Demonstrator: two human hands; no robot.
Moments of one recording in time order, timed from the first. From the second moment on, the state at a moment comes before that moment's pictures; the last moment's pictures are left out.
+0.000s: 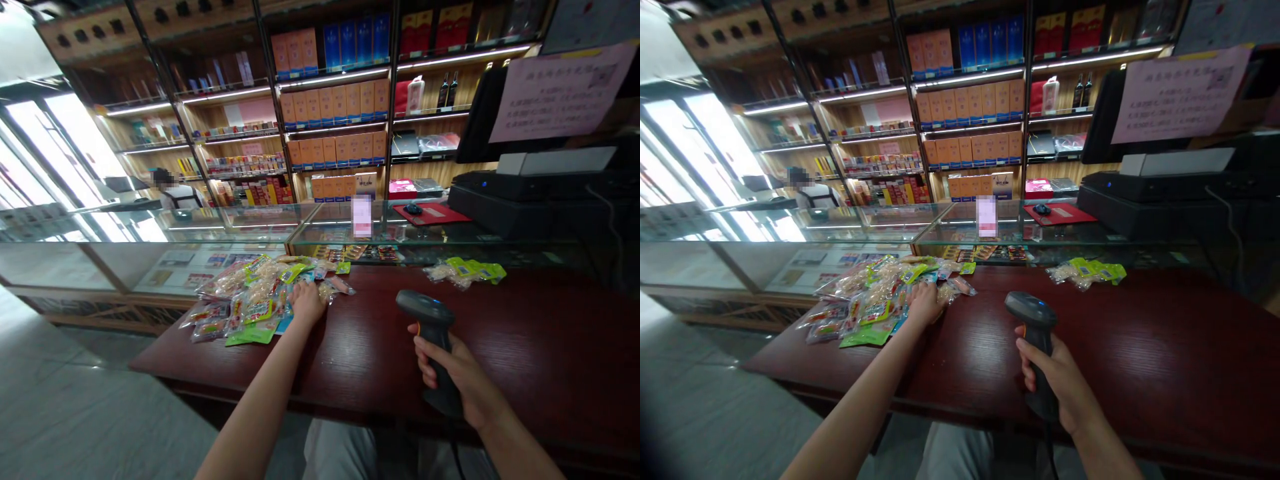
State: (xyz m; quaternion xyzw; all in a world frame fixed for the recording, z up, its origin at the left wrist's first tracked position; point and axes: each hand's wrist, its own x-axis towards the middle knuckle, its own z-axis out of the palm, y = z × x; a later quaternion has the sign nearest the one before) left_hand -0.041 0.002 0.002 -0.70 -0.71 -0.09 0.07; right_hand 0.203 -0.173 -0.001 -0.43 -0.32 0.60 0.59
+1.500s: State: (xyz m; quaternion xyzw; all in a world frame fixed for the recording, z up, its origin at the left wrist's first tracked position) left_hand 0.054 0.023 -0.020 -0.56 -0.39 -0.60 -0.42; right_hand 0.232 -0.161 -0.011 -0.44 -0.26 0.56 0.65
